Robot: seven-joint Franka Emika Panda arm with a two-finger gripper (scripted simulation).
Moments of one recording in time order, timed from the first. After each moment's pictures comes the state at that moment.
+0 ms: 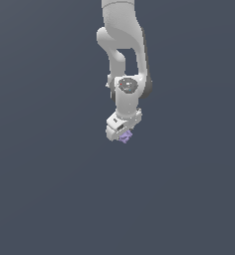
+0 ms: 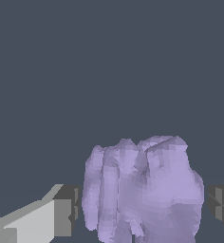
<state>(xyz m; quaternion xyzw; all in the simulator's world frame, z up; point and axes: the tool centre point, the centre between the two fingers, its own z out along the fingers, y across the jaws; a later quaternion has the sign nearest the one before) -0.088 0.036 0.066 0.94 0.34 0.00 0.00</state>
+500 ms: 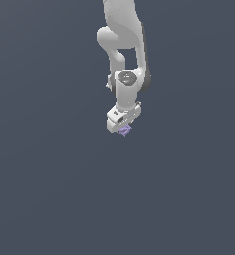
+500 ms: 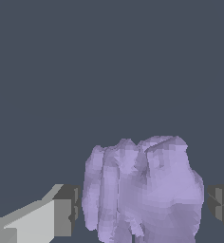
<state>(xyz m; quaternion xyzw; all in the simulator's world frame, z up) -0.124 0.036 0.073 0.94 0.34 0.00 0.00</state>
